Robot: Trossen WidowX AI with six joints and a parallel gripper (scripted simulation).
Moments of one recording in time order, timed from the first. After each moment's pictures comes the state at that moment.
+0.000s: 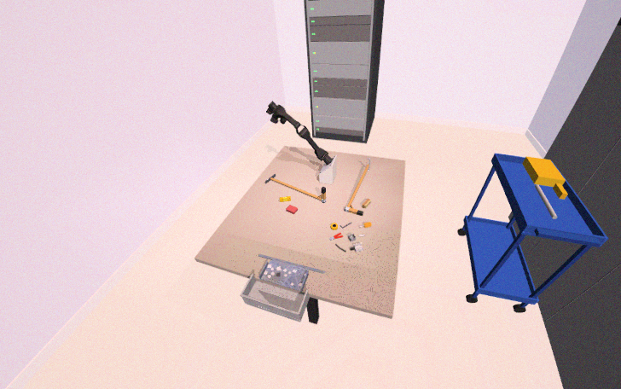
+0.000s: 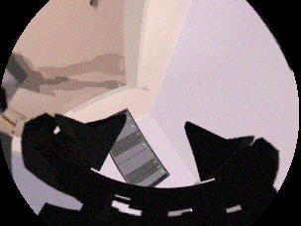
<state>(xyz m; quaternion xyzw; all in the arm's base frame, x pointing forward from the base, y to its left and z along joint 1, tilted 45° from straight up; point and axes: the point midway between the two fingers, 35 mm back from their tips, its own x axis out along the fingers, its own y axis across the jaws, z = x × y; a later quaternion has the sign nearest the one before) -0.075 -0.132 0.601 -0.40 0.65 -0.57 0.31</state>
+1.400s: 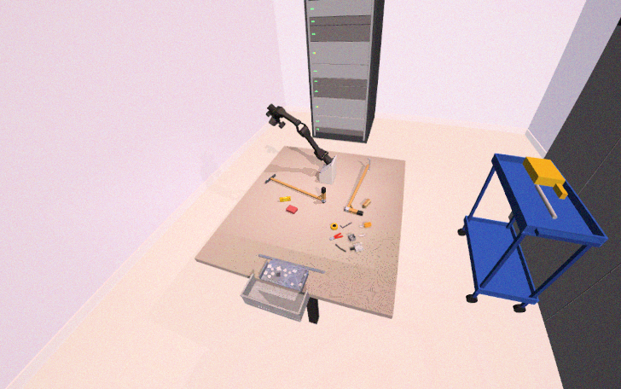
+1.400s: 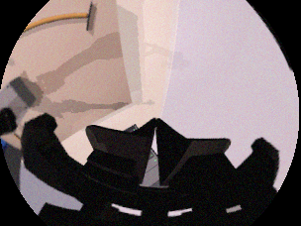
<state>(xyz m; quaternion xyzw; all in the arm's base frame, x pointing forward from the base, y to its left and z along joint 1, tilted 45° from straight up) -0.067 -0.173 0.585 -0.39 0.59 -0.57 0.42</state>
